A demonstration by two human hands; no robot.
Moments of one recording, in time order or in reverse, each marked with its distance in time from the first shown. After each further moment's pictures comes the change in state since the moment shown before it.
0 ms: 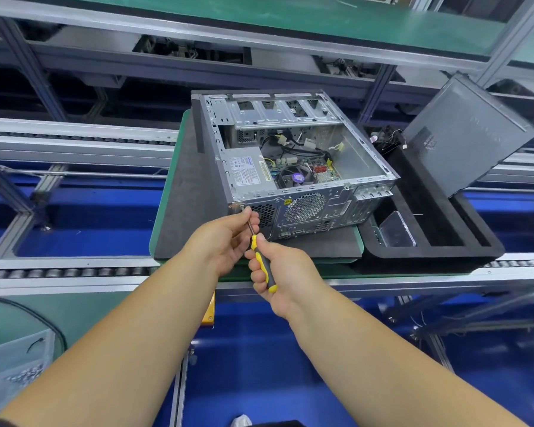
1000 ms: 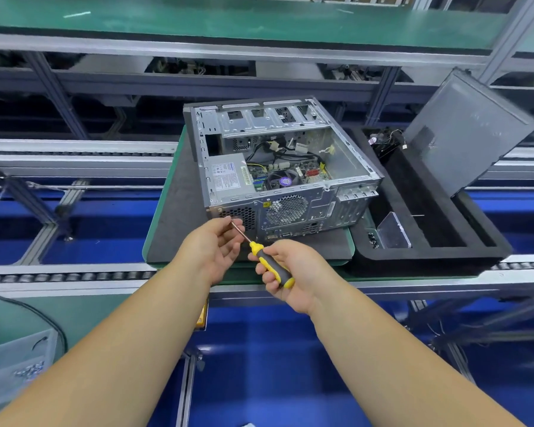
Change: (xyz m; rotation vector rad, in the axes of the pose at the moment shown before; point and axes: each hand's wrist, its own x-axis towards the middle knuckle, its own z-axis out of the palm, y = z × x) left_hand -0.012 -0.018 0.028 -0.058 0.200 0.031; right_hand 0.002 -0.025 -0.067 -0.070 -0.193 0.078
